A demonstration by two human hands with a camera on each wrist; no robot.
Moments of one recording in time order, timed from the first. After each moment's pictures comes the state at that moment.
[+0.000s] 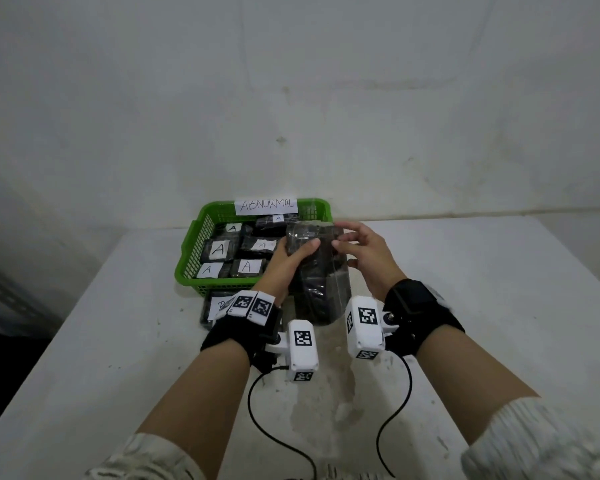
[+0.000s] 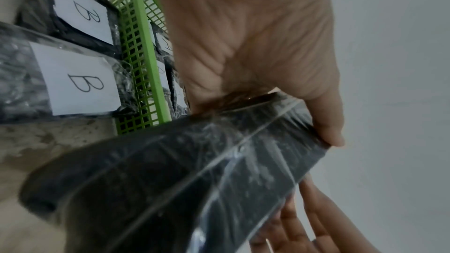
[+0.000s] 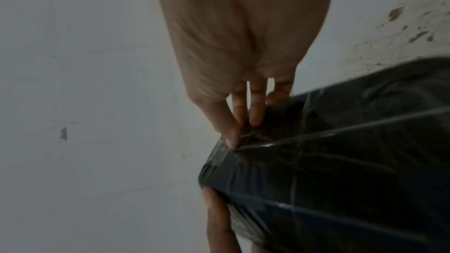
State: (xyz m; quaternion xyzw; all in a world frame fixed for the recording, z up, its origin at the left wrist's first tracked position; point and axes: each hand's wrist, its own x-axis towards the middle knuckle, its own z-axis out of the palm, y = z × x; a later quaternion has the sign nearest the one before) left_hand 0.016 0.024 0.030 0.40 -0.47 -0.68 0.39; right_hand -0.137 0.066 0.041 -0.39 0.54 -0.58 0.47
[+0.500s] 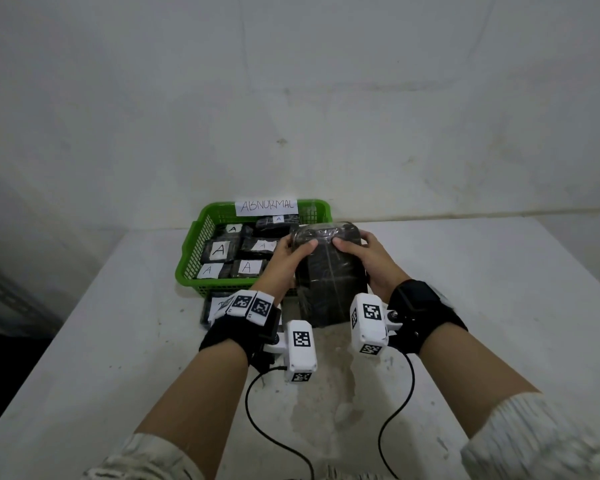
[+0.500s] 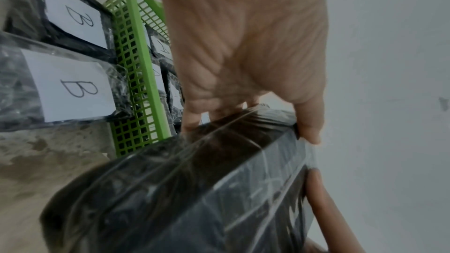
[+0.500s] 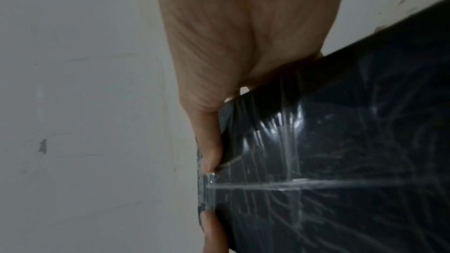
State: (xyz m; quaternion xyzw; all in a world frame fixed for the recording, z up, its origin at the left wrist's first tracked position) left_hand 0.016 0.026 0.036 0.42 -0.47 -0.68 0.38; right_hand -0.144 0.066 0.036 -0.30 0.55 -0.55 0.55
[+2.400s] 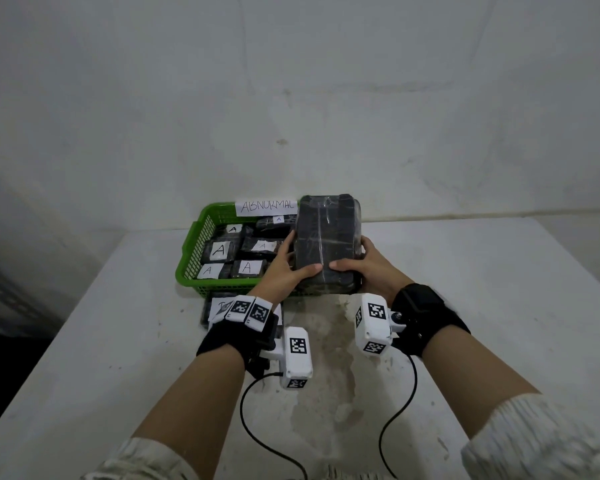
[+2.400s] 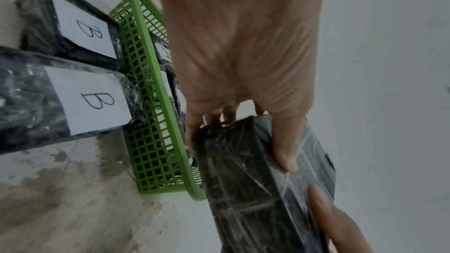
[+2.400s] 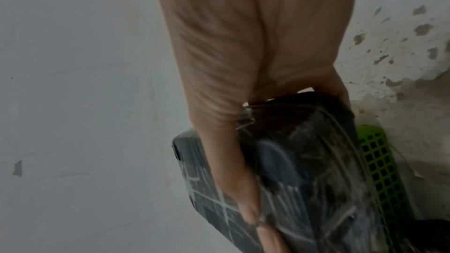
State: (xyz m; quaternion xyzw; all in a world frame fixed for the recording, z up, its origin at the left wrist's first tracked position) left_hand 0.027 0.027 0.023 0.45 -0.58 -0.60 0.31; right_hand -0.147 0.073 0.033 -0.33 0.54 -0.50 0.59
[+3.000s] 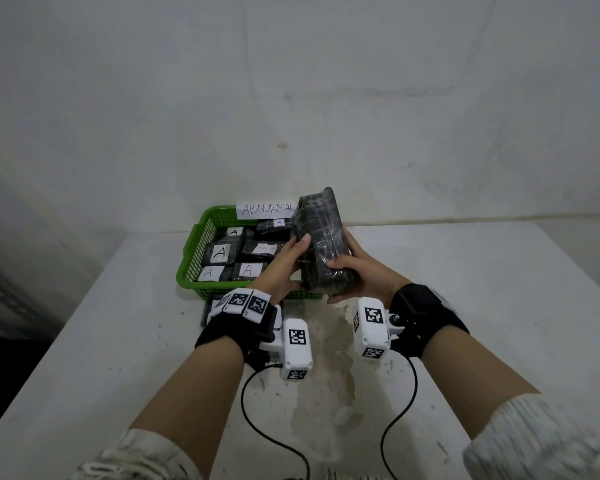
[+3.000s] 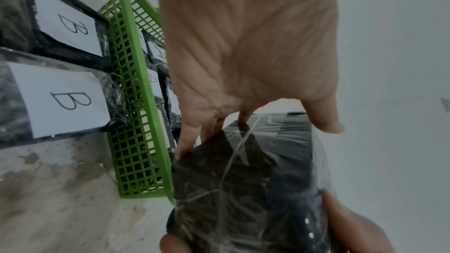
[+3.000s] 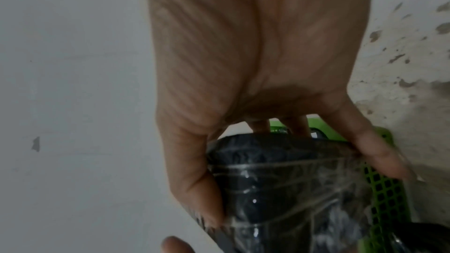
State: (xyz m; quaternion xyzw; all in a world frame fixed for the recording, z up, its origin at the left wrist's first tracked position) left_hand 0.022 0.026 0.043 0.40 -0.51 -0.70 0.30; right_hand -0.144 0.074 0.040 -0.44 0.49 -0.43 0.63
